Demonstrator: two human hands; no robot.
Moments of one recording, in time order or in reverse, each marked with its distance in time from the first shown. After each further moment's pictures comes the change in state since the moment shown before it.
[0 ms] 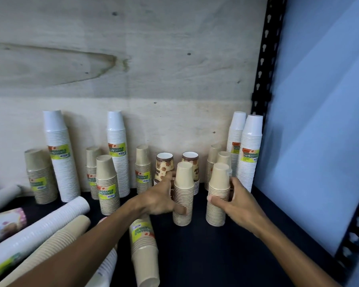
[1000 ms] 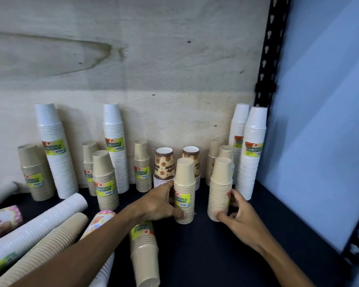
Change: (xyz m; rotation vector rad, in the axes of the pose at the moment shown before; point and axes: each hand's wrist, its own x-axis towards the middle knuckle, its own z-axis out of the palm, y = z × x) left_hand 0.004 -0.025 0.010 -0.007 -0.042 0.035; right_hand -0.008 0.059 0.024 0.176 -0.034 -0.051
